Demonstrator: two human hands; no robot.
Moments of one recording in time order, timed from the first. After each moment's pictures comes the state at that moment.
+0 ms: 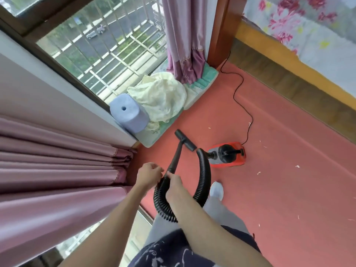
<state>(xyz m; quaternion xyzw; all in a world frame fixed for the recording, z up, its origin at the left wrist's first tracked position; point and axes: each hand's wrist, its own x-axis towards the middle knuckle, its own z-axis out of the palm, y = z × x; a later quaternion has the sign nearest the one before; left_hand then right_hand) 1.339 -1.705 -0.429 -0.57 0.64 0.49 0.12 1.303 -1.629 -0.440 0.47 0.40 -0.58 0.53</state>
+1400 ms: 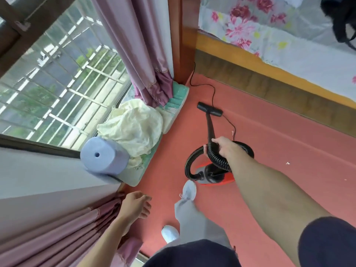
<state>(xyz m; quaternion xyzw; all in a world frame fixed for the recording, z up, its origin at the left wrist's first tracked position) 1.205 -1.814 -0.457 -0.52 0.63 0.53 0.23 0.901 -1.605 -0.588 0.46 0.58 -0.52 0.43</state>
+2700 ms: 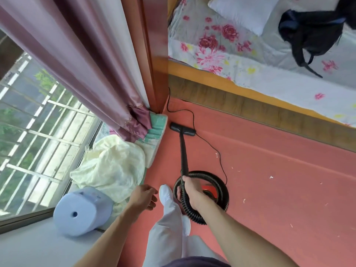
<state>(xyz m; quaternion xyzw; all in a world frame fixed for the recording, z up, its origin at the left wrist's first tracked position) 0.924 -1.891 -0.473 -0.43 0.67 0.53 0.30 0.862 -1.729 -0.518 0.44 0.62 -0.52 0.39</state>
